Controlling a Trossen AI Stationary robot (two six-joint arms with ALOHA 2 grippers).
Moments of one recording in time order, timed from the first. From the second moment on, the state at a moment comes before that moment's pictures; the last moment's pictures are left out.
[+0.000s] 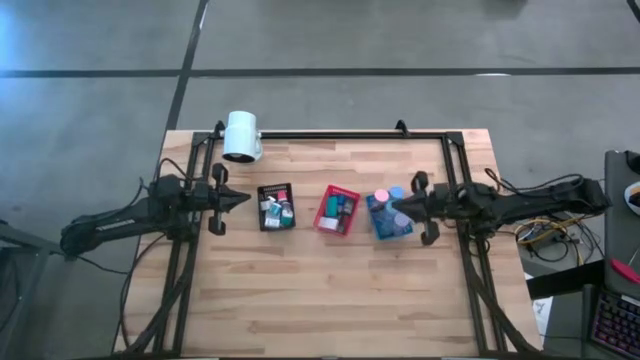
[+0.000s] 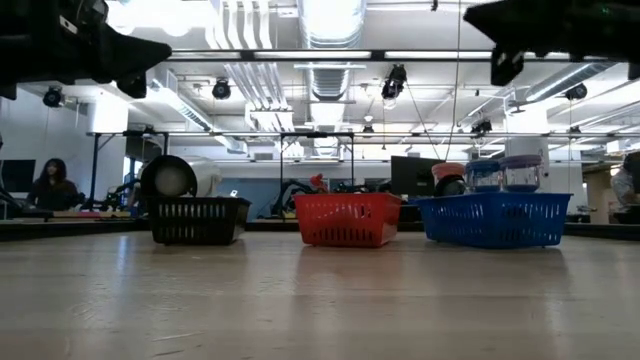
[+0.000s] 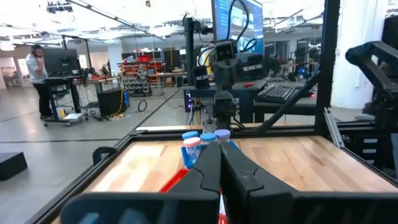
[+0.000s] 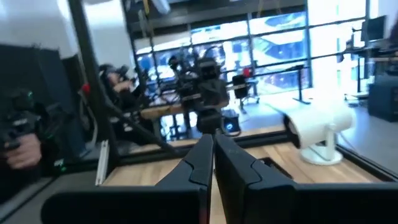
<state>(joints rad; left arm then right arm) 0.27 0.17 0.14 0.12 0.24 0.05 0.06 0.66 0.23 0.59 0.07 0.18</state>
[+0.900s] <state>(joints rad) 0.28 0.06 0.03 0.20 0.17 0.09 0.08 0.29 0.01 0.56 0.07 0.10</state>
